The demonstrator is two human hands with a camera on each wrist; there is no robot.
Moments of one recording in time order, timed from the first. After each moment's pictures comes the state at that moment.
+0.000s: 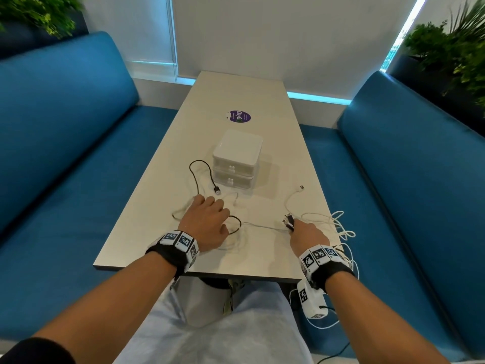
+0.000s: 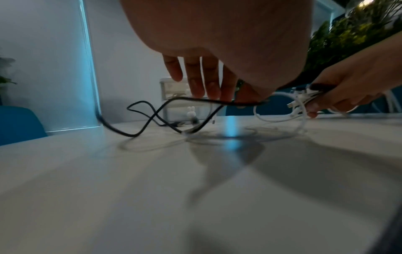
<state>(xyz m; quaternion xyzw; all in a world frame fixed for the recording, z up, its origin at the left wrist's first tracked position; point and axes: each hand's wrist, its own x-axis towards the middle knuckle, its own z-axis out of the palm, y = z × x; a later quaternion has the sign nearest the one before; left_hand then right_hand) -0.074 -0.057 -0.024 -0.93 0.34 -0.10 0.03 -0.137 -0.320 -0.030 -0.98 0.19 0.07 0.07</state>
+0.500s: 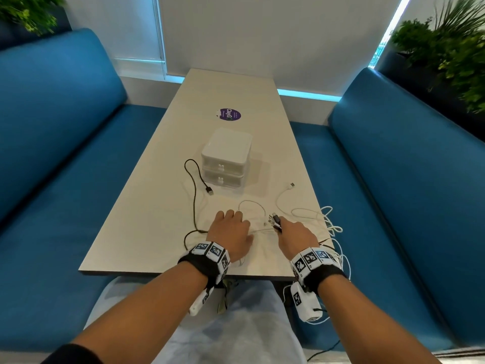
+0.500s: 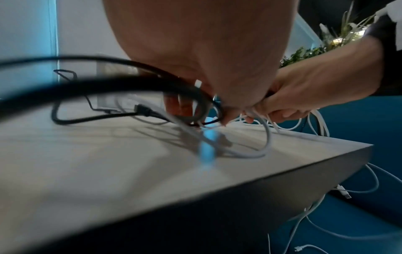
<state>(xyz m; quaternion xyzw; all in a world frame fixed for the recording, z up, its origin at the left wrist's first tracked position) -0.104 -0.136 -0.038 -0.95 0.30 0.00 -0.01 -0.147 -0.318 -0.029 -0.99 0.12 0.06 0.08</state>
